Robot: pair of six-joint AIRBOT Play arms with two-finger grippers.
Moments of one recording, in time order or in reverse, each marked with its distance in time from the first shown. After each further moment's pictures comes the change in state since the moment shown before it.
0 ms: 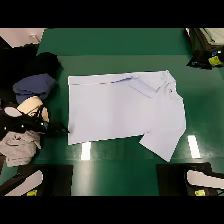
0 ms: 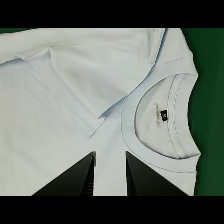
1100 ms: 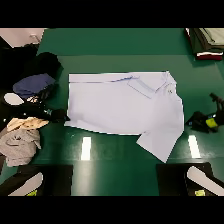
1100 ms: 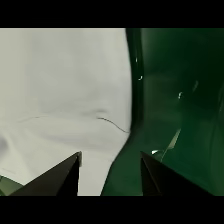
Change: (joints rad) left arm -0.180 0.016 0.235 0.023 0.055 -0.068; right arm -0.416 0.267 -0.926 0.049 0.017 -0.158
